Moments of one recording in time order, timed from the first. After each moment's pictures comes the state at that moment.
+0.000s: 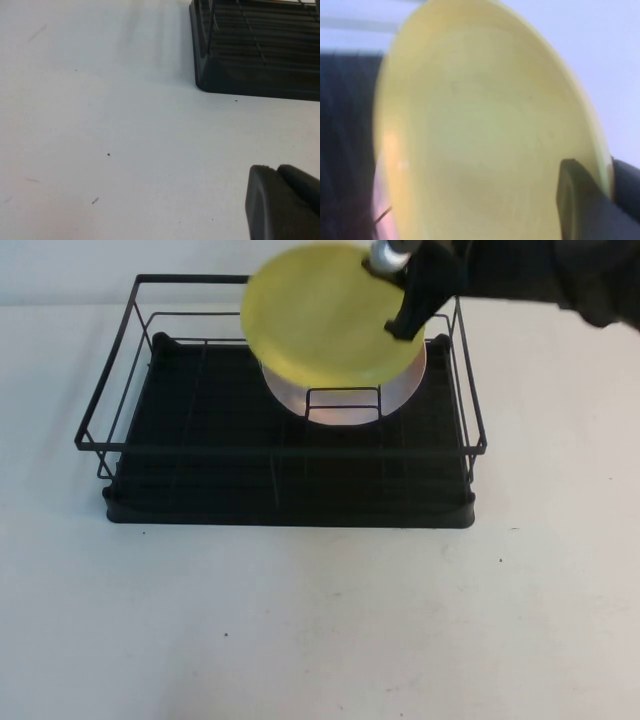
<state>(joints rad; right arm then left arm) 0.38 1.93 -1.73 1.02 0.40 -1.70 -0.09 -0.01 0.02 0.08 0.35 -0.06</state>
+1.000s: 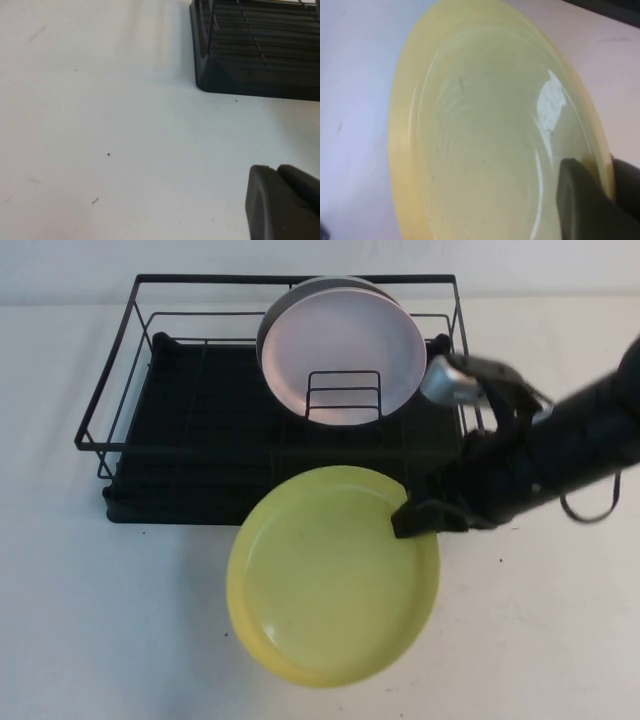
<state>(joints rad) 0.43 1.59 -1.19 0.74 0.88 -0.39 -0.09 -0.01 0.02 0.08 0.35 -0.06</state>
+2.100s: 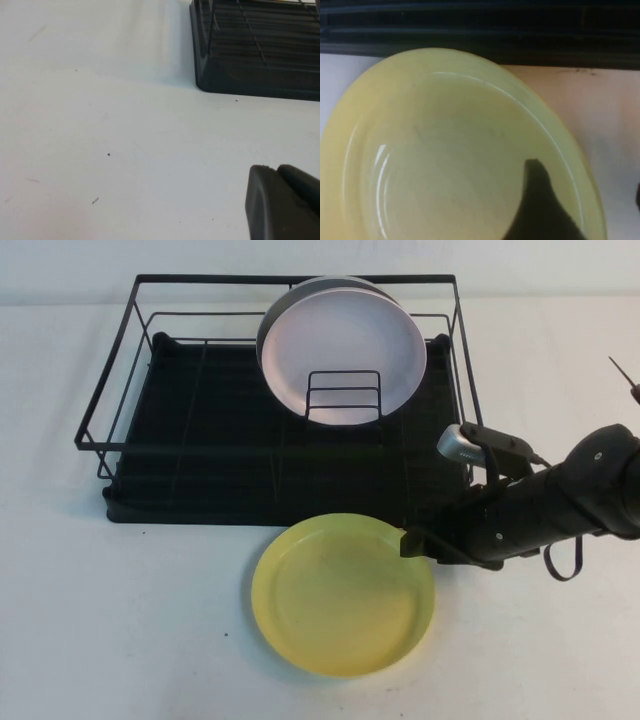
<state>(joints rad) 0.43 1.81 -1.02 0.91 0.44 -0.38 -0.09 -0.01 0.02 0.08 0.35 -0.06</state>
